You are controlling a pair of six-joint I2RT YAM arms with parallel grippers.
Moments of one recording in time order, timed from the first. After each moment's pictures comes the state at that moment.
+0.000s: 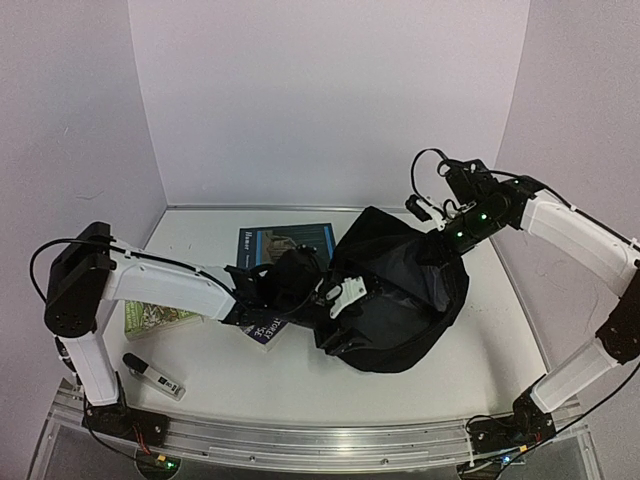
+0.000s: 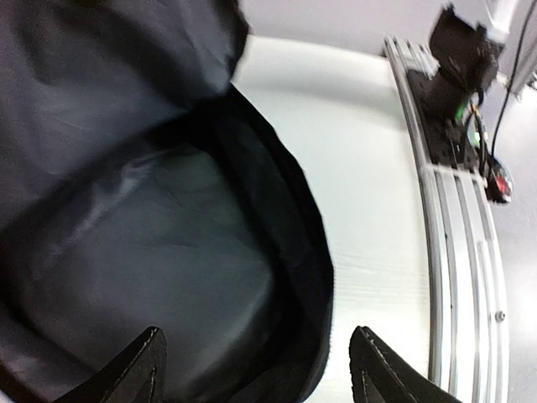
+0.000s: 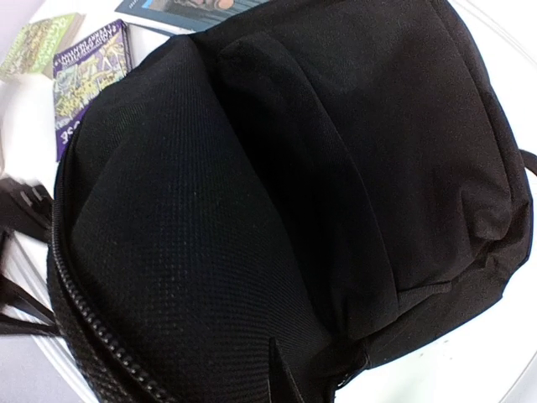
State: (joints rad) left arm -1.11 1.81 1.17 0.08 0.29 0.14; right arm 0.50 1.48 1.38 -0.95 -0.21 -0.10
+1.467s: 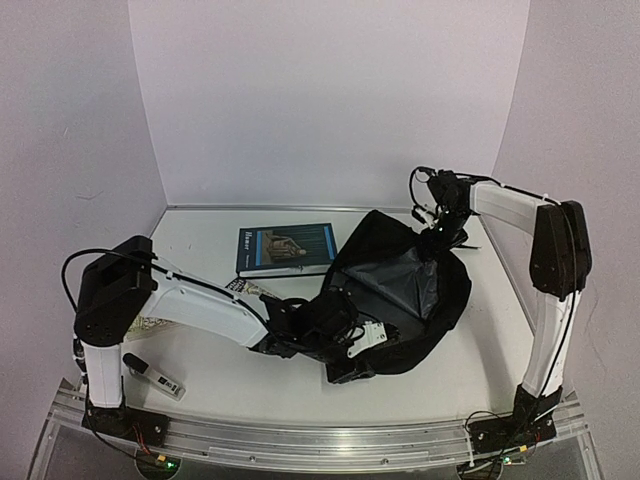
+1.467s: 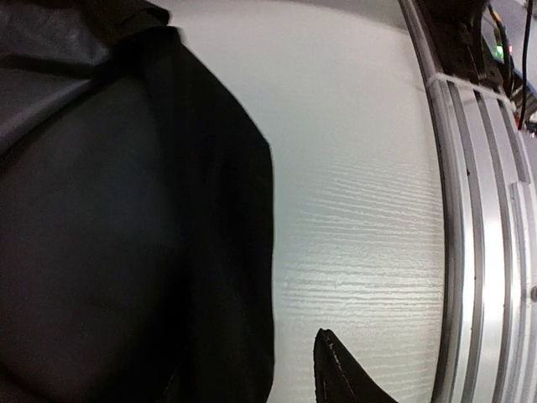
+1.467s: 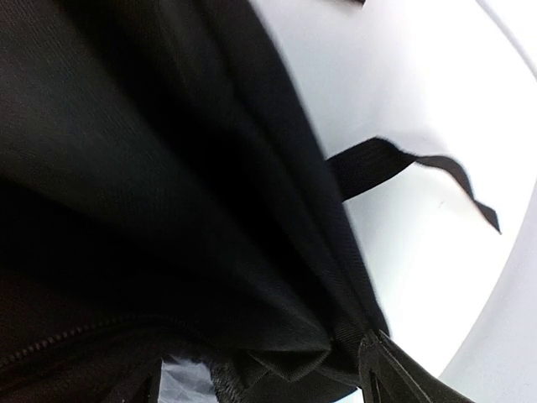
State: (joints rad) left arm -1.25 1.99 1.24 -0.02 0.17 0.15; right arm 0.28 2.04 1.71 -0.90 0.10 -0.25
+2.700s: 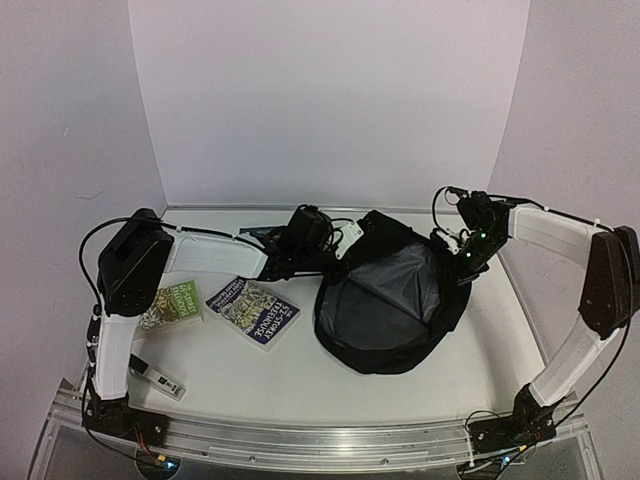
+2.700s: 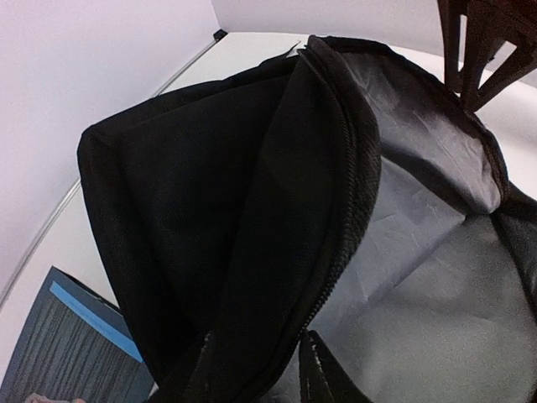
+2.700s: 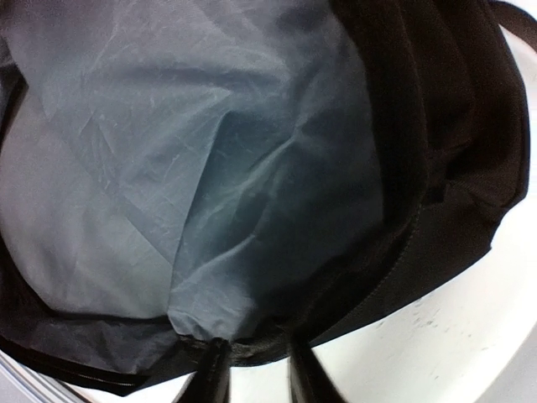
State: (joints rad) left arm -0.91 2.13 1.54 0.12 0.07 0.26; right arm 0.26 1.64 1.25 -0.90 -0.16 -0.18
